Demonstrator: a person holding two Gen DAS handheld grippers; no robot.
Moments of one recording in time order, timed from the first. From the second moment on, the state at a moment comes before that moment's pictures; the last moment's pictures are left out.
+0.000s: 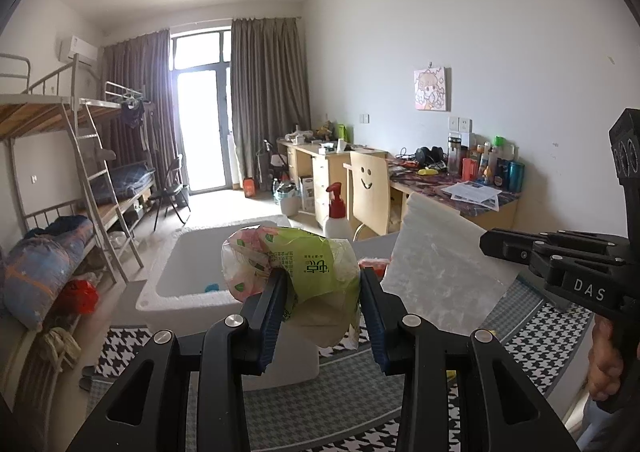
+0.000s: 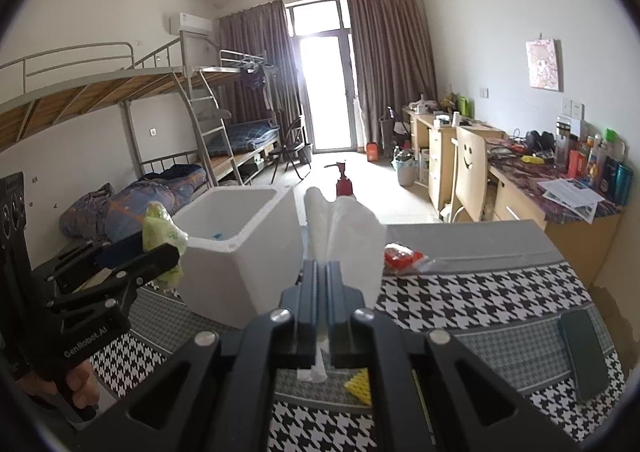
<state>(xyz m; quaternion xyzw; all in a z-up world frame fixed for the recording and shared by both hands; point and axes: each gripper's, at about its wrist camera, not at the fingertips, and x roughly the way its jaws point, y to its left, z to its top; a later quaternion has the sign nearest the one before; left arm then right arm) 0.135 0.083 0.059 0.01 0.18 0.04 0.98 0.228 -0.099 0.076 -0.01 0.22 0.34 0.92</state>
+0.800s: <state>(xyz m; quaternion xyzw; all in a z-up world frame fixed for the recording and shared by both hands) 0.175 0.116 0.090 0.00 0.17 0.09 0.98 0.254 -0.050 0.115 -0.02 0.20 0.36 0.91</state>
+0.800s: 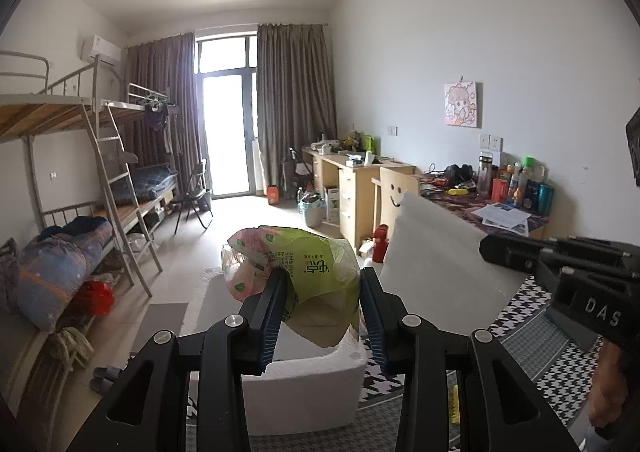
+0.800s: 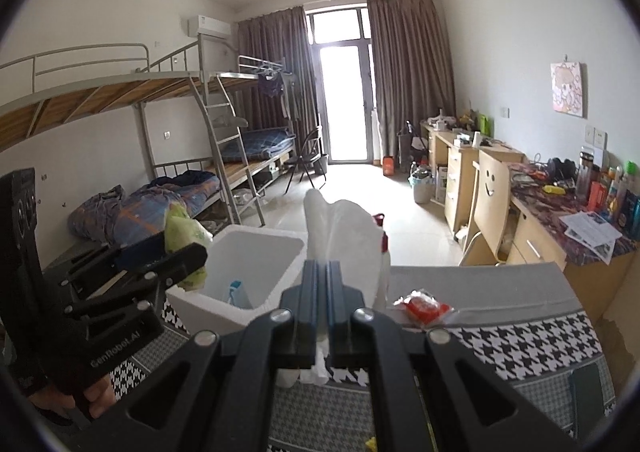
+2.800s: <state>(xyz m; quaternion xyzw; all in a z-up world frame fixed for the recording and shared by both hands) 0.160 0.202 0.070 -0.05 0.18 0.22 0.96 0.275 0.041 0.137 -0.06 0.19 0.44 0.88</state>
